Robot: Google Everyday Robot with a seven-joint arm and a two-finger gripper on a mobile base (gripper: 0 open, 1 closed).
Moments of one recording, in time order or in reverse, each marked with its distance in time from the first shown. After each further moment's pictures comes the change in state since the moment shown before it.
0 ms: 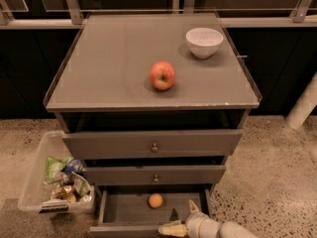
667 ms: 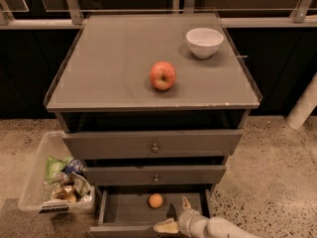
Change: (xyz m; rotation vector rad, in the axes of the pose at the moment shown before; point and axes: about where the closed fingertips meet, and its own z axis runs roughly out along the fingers) arm 0.019 -0.014 0.048 0.026 0.043 -0.110
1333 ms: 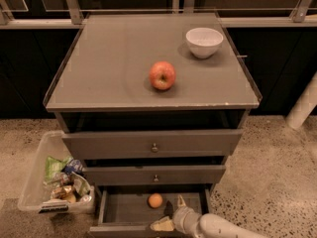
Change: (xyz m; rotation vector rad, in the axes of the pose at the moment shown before) arm 0.006 -0.003 0.034 0.005 0.027 -0.075
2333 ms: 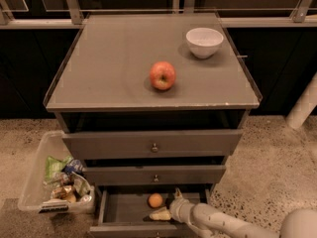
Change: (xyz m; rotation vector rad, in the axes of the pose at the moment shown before) arm 0.012 -0.044 0.060 0.039 0.021 -0.004
